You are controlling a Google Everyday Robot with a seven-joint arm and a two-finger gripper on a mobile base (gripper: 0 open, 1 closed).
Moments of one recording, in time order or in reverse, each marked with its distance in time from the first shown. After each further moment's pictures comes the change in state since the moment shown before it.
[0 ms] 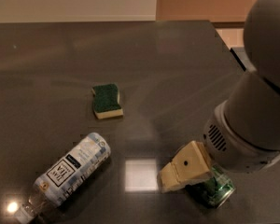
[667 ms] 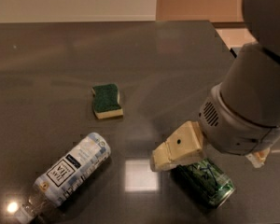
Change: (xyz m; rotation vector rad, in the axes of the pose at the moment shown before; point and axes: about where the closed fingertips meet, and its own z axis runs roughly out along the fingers) arm 0.014 -0.010 -0.013 0.053 -0.041 0.135
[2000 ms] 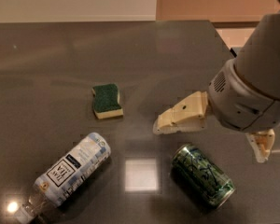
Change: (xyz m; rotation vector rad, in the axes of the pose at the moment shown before) arm 0.025 0.004 -0.022 0.074 0.038 0.268
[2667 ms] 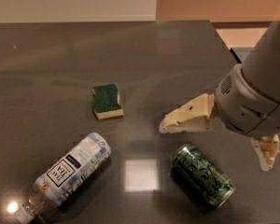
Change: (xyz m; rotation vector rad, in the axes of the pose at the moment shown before) arm 0.000 0.011 0.005 0.012 -0.011 0.095
